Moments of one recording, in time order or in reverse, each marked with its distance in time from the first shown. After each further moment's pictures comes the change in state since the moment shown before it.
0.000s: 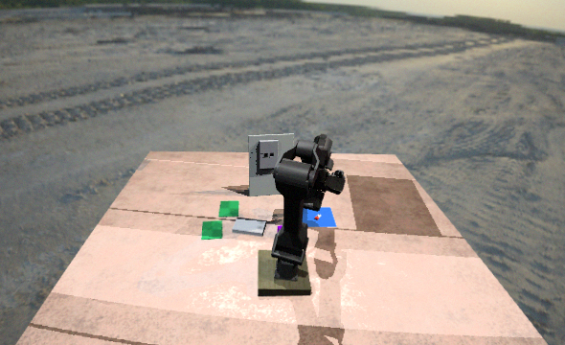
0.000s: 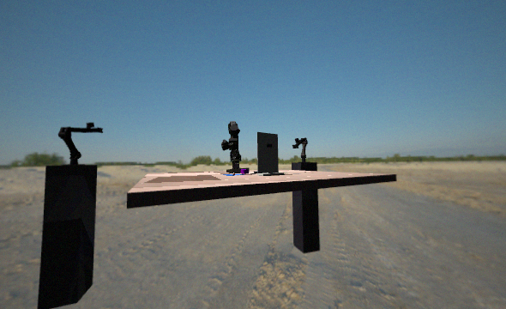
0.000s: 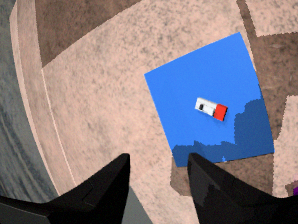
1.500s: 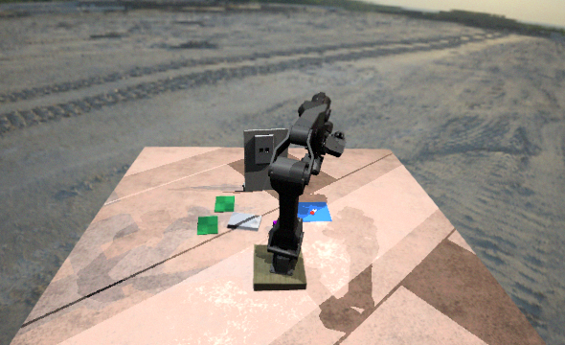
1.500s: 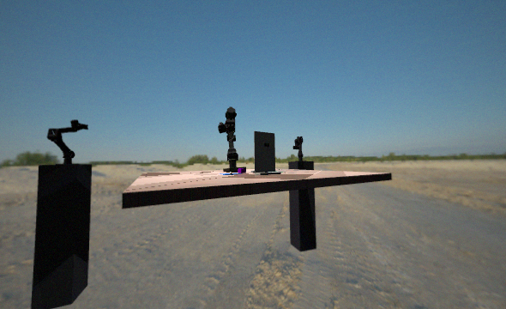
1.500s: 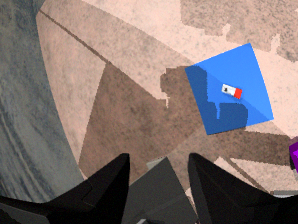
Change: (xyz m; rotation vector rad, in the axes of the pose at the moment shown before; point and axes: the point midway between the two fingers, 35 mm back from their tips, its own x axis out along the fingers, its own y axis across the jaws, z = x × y) arm -0.095 0.063 0.000 0.000 0.000 0.005
